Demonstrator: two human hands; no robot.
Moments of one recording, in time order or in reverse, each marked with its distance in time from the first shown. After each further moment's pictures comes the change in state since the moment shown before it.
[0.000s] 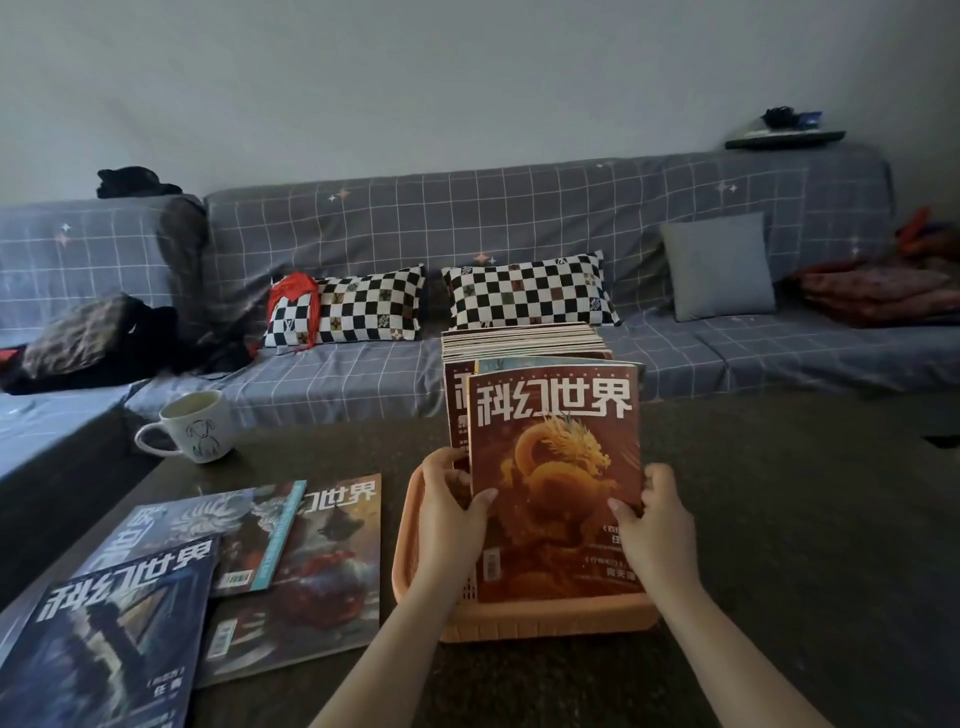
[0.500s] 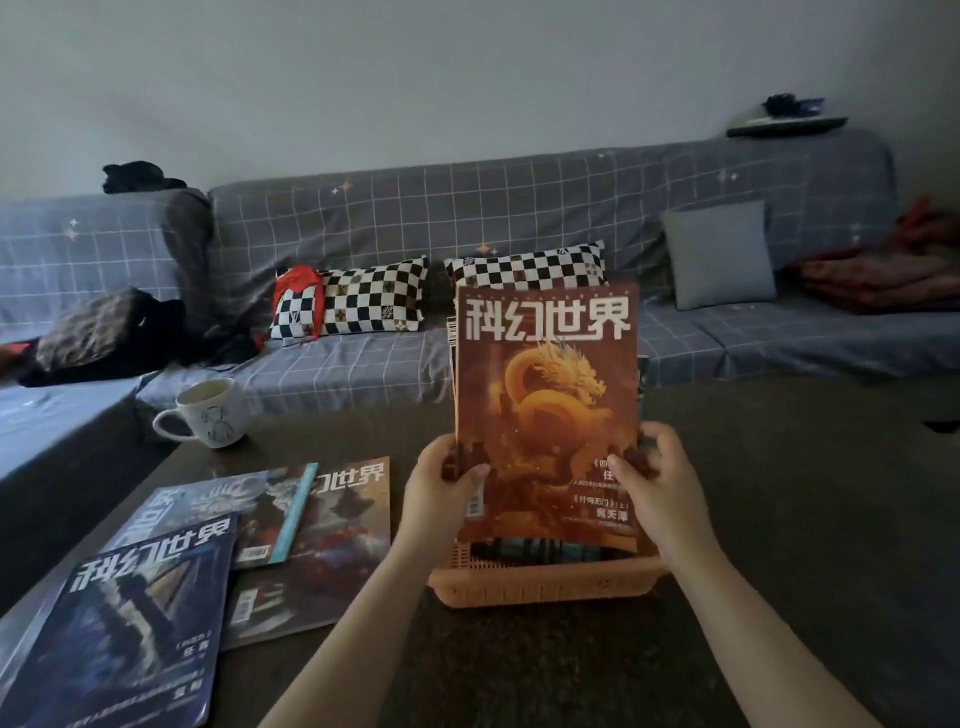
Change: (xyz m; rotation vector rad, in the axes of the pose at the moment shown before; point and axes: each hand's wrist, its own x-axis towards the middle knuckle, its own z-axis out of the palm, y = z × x) left_hand -0.012 0.014 -0.036 -0.098 -0.144 0.030; right_hand -0.020 -0.023 -0.027 0.345 -0.116 -0.037
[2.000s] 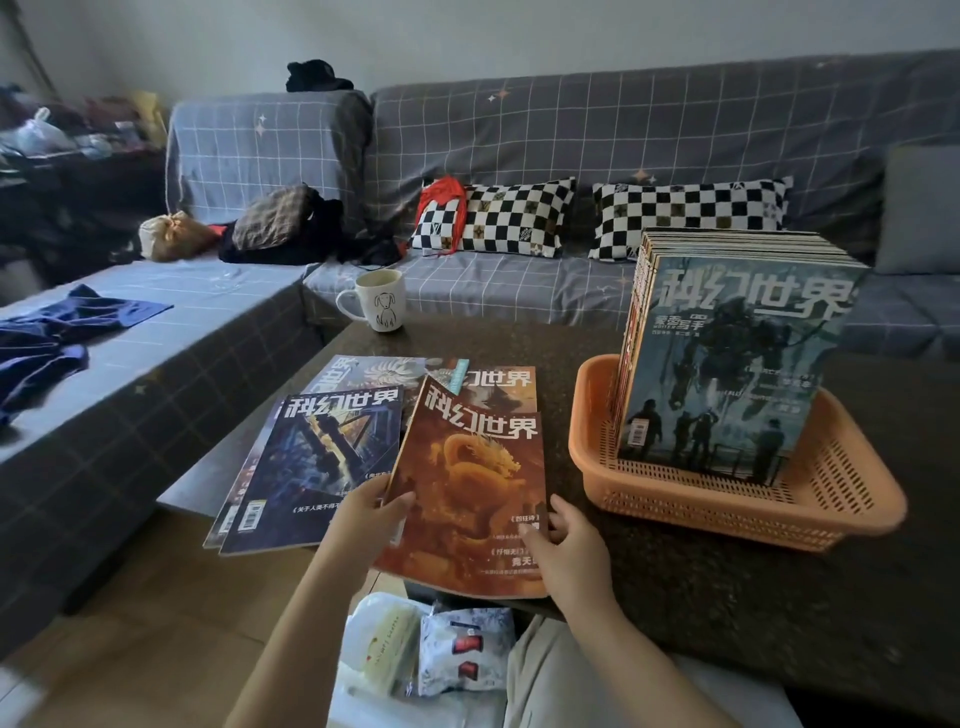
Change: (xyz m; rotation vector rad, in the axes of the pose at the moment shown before) left_hand -0.125 -0.102 -0.186 0.004 0.251 -0.548; right_hand -0.142 0.047 0.204 -0.079 -0.398 0.227
